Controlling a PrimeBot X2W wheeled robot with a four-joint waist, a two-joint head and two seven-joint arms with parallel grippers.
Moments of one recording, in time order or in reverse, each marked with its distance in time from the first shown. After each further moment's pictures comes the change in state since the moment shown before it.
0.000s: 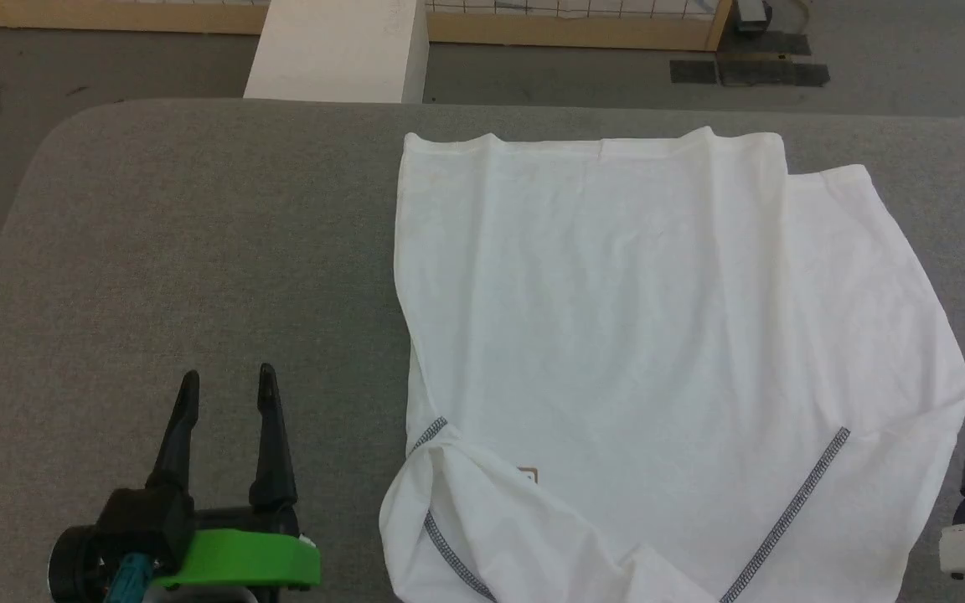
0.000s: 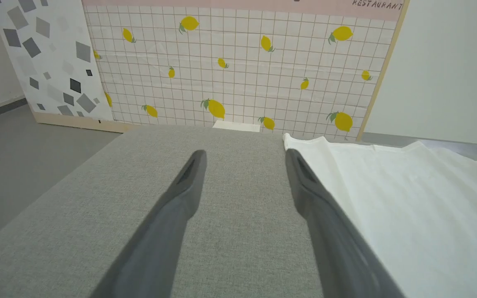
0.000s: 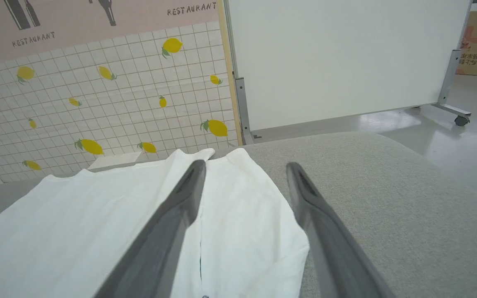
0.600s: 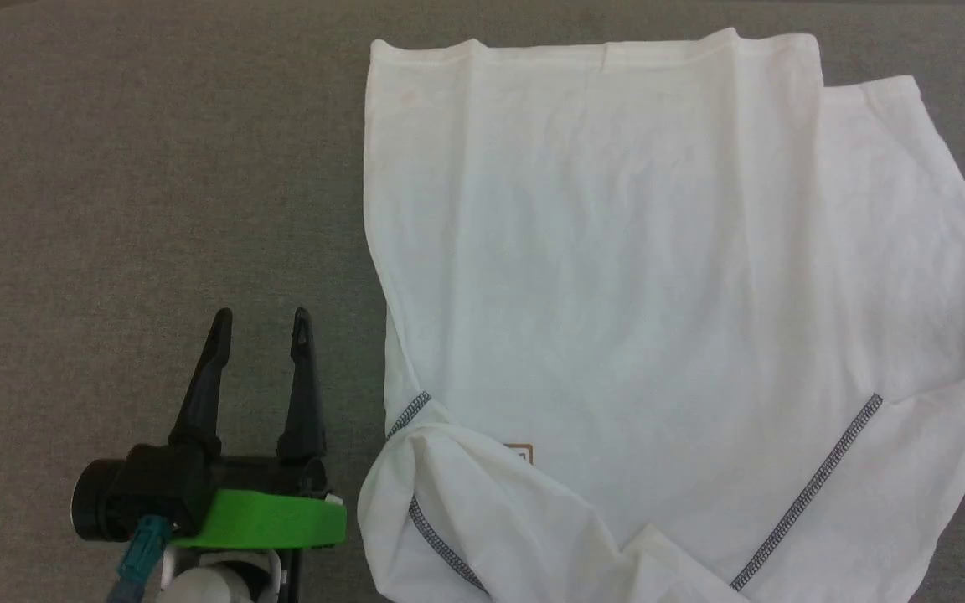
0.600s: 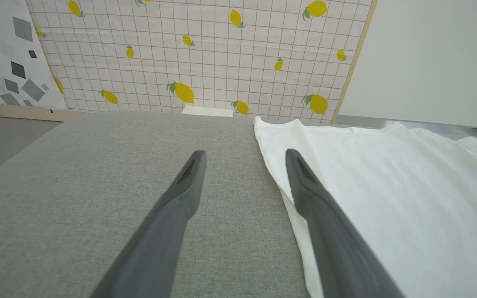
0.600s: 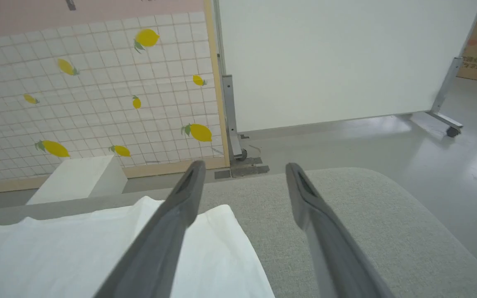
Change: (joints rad) left arm -0.089 -0.058 0.010 -0.015 0.053 -0.100 -0.003; right arm -0.525 -0.091 -0.095 -0.036 -0.051 0.000 0.491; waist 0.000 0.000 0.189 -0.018
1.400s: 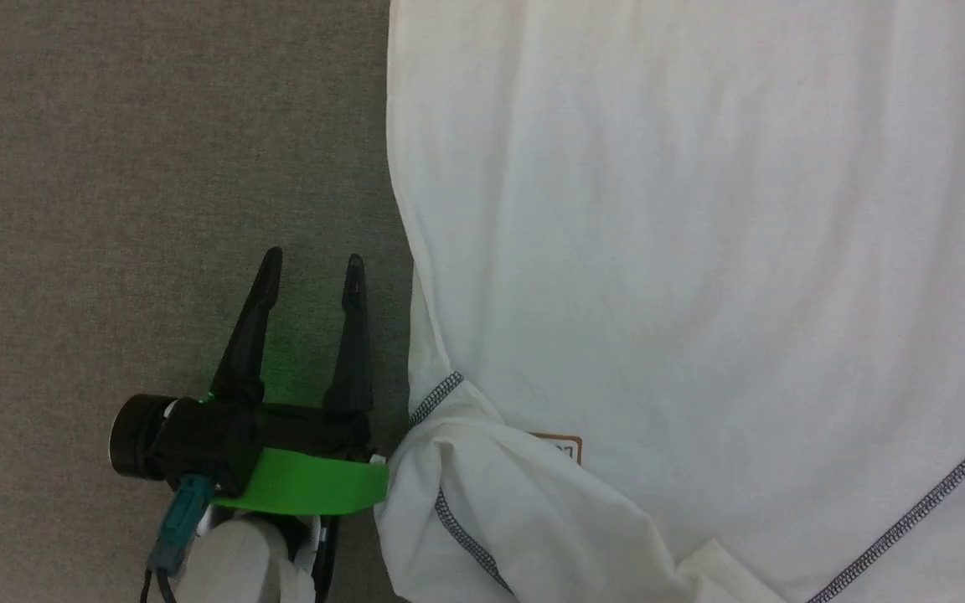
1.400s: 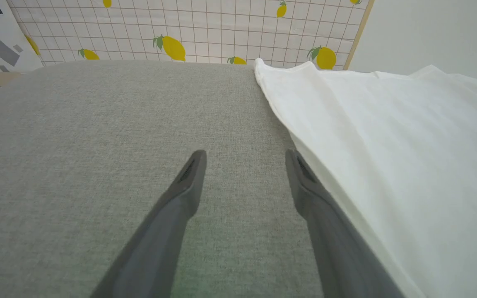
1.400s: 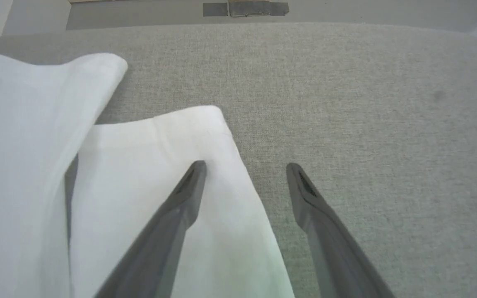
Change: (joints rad) left arm -0.113 -0.040 -0.050 0.007 0.053 -0.035 0.000; right arm -0.373 -0.224 0.068 0.403 -0.019 0.000 0.444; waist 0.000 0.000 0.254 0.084
